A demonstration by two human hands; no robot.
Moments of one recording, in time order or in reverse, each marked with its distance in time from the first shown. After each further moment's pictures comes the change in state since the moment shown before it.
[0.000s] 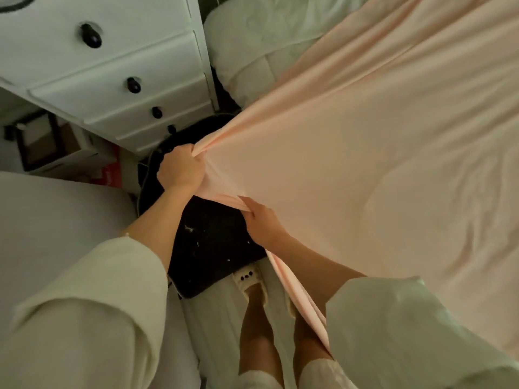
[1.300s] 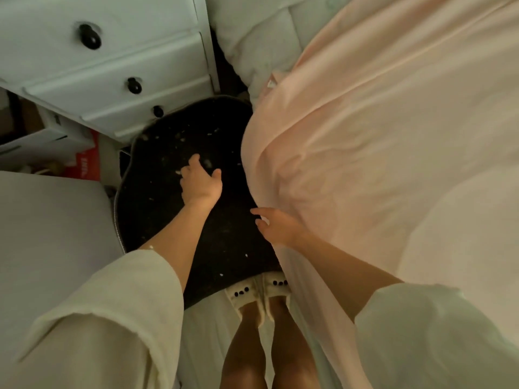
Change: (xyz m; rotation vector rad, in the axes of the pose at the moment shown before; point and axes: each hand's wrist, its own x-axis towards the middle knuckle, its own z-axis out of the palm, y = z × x) left_hand 0.059 -0.039 0.149 -0.288 -0.121 -0.259; right_hand 0.113 0.097 0.006 -0.208 -0.263 0.138
